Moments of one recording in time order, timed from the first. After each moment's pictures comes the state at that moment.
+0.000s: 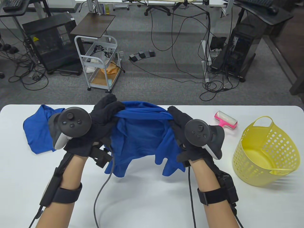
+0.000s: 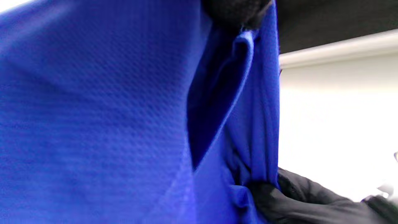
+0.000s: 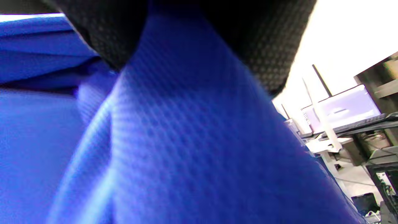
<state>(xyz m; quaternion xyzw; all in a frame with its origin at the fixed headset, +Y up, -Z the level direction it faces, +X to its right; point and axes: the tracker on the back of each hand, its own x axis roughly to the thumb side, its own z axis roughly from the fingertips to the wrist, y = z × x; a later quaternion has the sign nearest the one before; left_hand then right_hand) -0.210 -0.460 -0.364 0.16 -0.23 0.36 0.89 0.112 -0.501 -0.366 0.07 -0.27 0.93 0.25</state>
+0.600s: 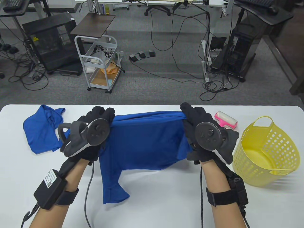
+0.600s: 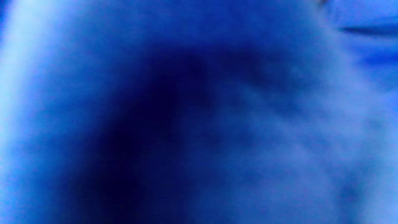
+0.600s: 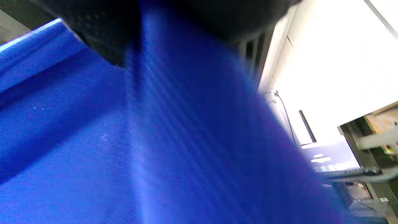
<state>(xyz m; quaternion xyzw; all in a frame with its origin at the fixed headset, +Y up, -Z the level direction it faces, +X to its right) -0.206 -0.477 -0.361 0.20 -0.08 0.02 0.98 0.139 -0.478 -0.344 0.06 -0.34 0.92 0.18</state>
